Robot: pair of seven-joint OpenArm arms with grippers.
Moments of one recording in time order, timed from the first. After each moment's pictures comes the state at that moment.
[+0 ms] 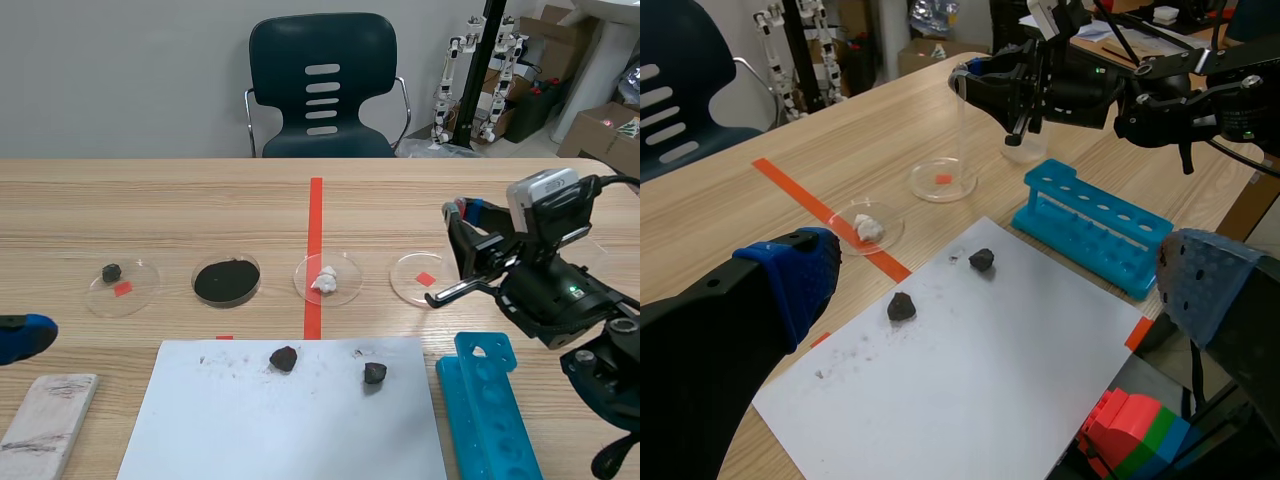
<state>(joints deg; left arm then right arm) 68.8 -27.2 -12.3 121.1 2.1 -33.9 -40.8 -3.1 18.0 -7.6 66.0 -1.1 15.9 38.6</state>
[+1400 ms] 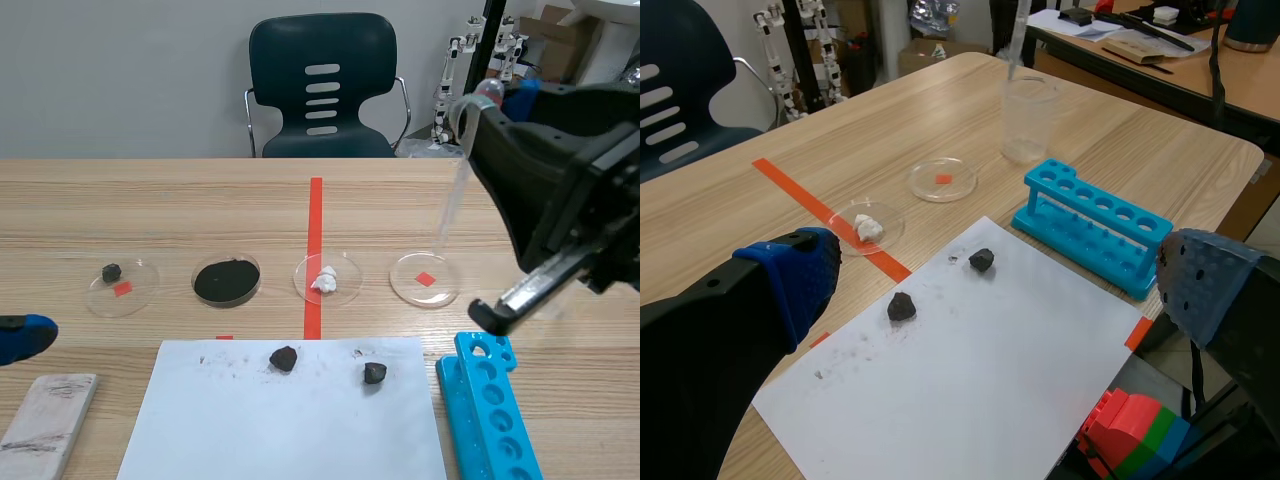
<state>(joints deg) 68.8 -27.2 -12.3 121.1 2.1 -33.9 -40.8 -44.2 30.7 2.1 131.3 11.3 13.8 15.9</state>
